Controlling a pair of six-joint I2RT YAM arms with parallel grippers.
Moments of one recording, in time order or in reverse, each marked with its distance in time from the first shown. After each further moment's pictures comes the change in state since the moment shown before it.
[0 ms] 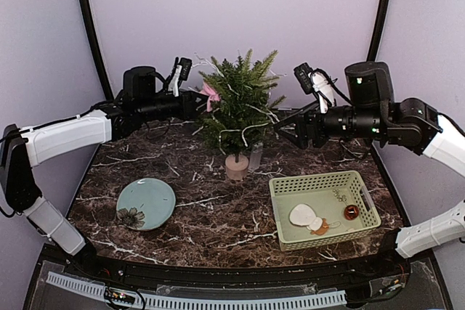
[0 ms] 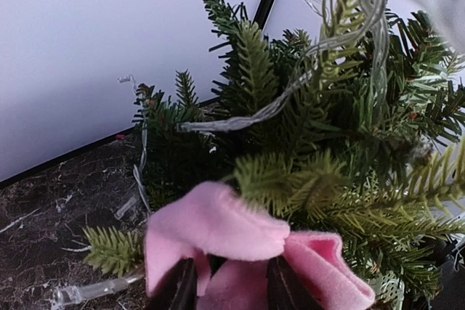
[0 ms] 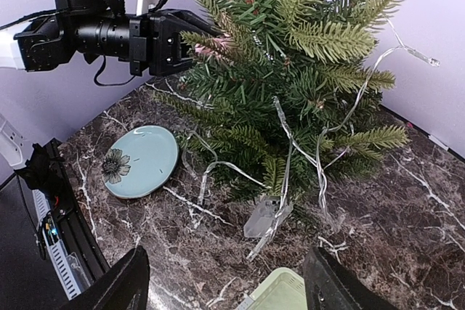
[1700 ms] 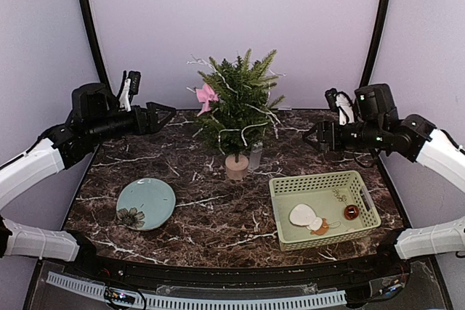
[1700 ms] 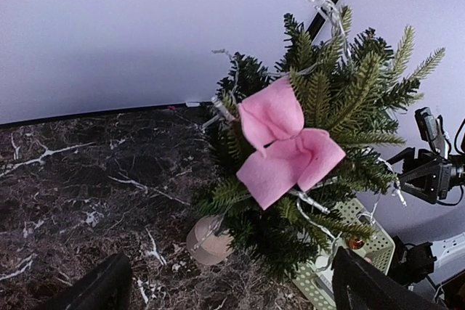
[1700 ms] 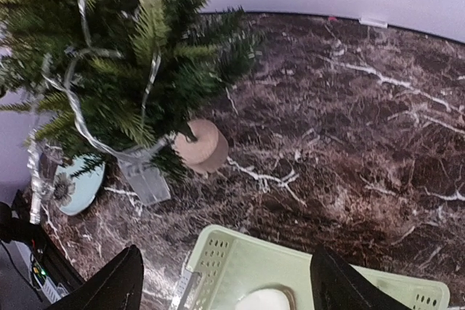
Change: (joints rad) left arm 0.111 -0.449 -0.272 -0.196 -0.077 -0.142; right arm -0.342 -0.100 -0.248 0.011 -0.124 0.188
